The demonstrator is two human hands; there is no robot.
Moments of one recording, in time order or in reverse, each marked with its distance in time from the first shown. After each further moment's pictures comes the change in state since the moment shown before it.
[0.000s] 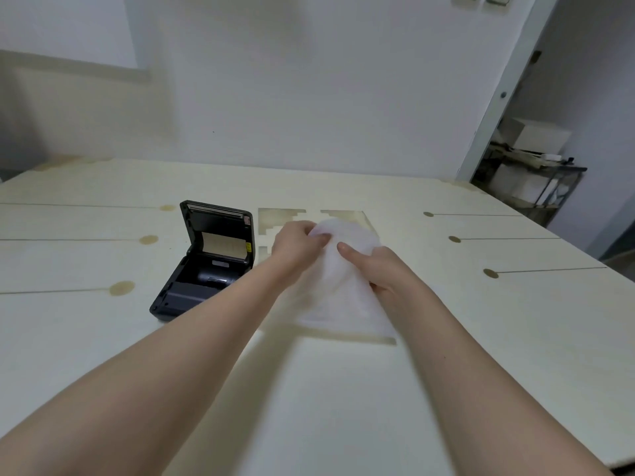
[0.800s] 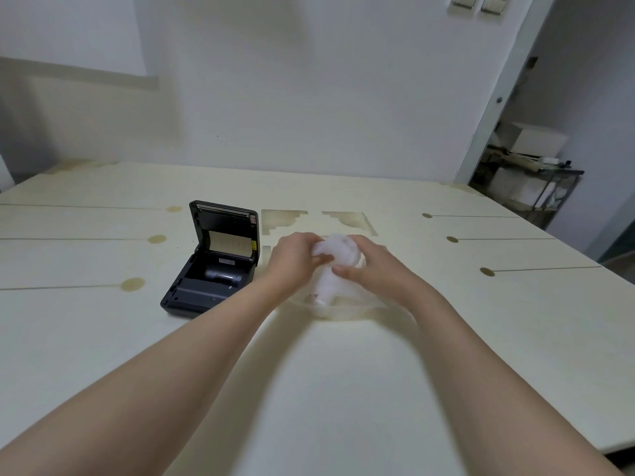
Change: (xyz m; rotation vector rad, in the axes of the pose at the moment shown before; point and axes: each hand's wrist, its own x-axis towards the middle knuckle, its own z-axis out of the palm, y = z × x) left_hand -0.025 -0.012 -0.010 0.455 -0.004 0.246; right_hand -0.022 0.005 -0.007 -0.451 -0.086 -0.361
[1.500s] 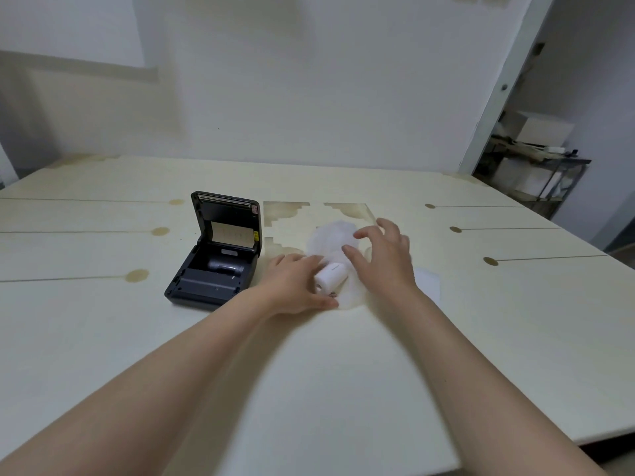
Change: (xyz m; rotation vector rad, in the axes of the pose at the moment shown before) left_hand -0.029 -0.030 0.009 0.359 -0.301 0.115; right_hand -0.006 0.005 0.021 -0.219 0.390 0.014
